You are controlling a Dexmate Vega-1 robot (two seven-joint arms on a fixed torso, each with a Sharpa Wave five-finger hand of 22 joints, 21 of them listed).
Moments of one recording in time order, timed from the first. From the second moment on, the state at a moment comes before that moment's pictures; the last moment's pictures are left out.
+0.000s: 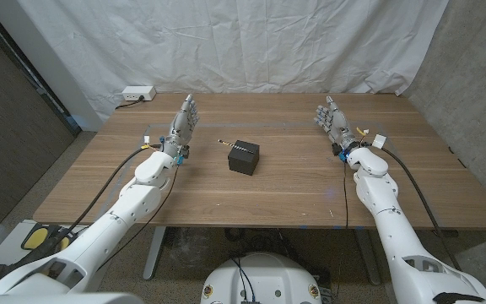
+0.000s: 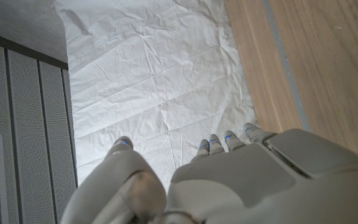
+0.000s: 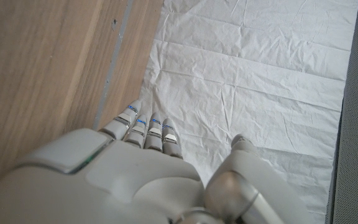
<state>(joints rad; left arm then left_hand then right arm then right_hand) 0.88 0.54 0.35 -1.39 -0.64 -0.29 0.01 0.24 -0.09 0.19 0.10 0.36 -0.17 0.01 0.20 0.18 -0.15 -0.04 0.21 0.18 -0.17 -0.03 0.19 0.17 -0.14 -0.03 0.20 0.17 -0.86 -0.08 0.12 -1.31 0.15 0.11 0.36 0.16 -0.07 0.22 0.03 0.23 0.12 0.11 0.19 0.18 0.13 0.10 0.20 0.17 0.05 0.07 0.18 0.18 0.17 -0.04 0.21 0.18</state>
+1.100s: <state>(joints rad) 0.93 0.58 0.31 -1.44 -0.63 -0.35 0.01 0.30 -0.06 0.20 0.08 0.37 -0.11 0.00 0.22 0.18 -0.09 -0.04 0.22 0.18 -0.12 -0.02 0.20 0.17 -0.14 -0.03 0.20 0.17 -0.91 0.06 0.23 -1.40 0.03 0.13 0.42 0.17 -0.07 0.22 0.03 0.23 0.13 0.11 0.19 0.18 0.14 0.10 0.21 0.17 0.05 0.07 0.18 0.18 0.17 -0.04 0.21 0.18</state>
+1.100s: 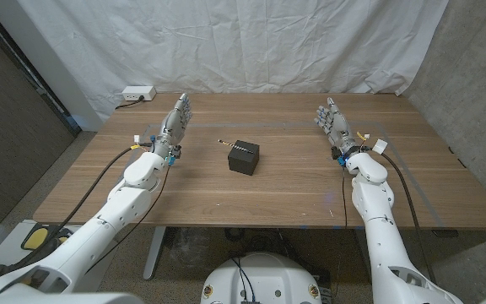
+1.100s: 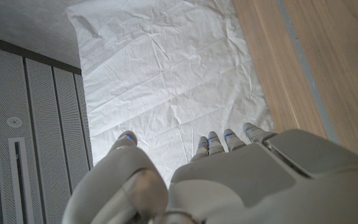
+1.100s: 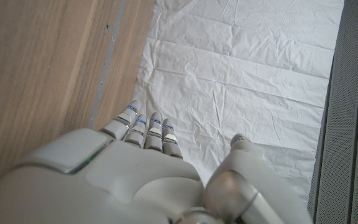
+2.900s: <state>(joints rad) 1.02 0.64 0.26 -1.49 -0.46 -0.50 0.10 0.53 -0.09 0.22 -0.06 0.41 0.05 -0.01 0.25 0.19 -0.05 -0.03 0.21 0.19 -0.07 0.00 0.20 0.18 -0.16 -0.03 0.19 0.17 -0.93 0.09 0.23 -1.43 0.03 0.13 0.42 0.17 -0.06 0.22 0.03 0.23 0.15 0.10 0.20 0.18 0.15 0.10 0.20 0.18 0.05 0.07 0.18 0.18 0.17 -0.04 0.21 0.18</state>
